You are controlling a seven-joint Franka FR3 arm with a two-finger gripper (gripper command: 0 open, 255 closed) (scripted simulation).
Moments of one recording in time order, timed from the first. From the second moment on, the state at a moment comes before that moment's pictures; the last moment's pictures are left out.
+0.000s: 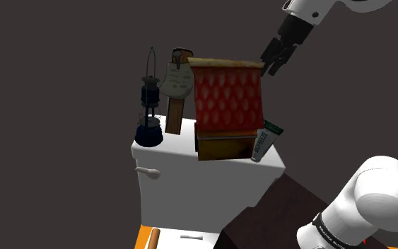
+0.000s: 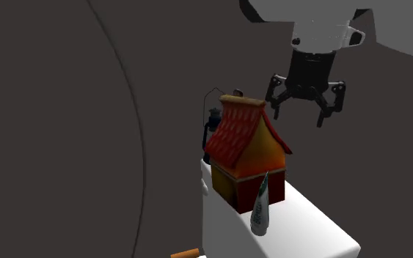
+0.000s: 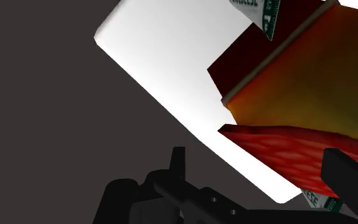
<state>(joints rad) 0.07 -0.63 0.06 -2.13 0.10 1.72 0.02</state>
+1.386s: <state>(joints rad) 0.26 0.00 0.24 -1.59 0.06 1.86 -0.25</state>
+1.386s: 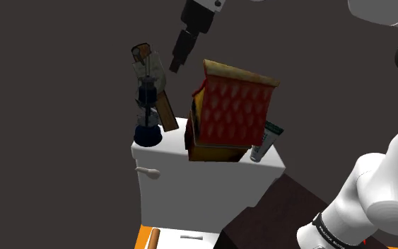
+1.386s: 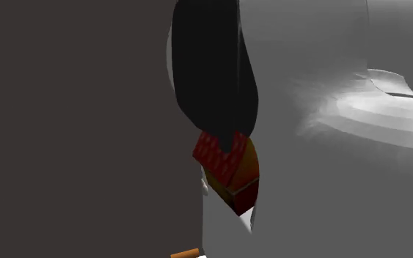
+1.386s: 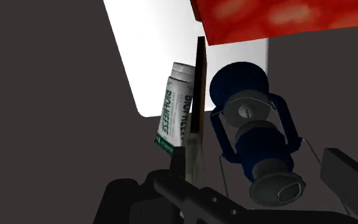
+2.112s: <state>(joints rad) 0.31 0.11 0.28 -1.55 0.03 1.94 -0.30</state>
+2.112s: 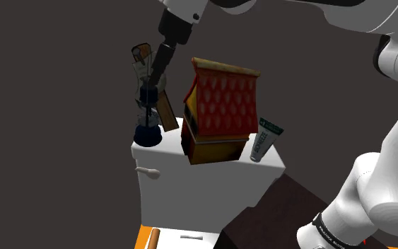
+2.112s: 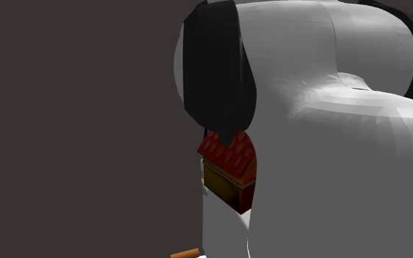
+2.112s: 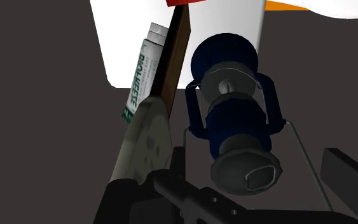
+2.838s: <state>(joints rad) 0.31 0.10 0.28 -1.57 0.03 1.96 -0.31</state>
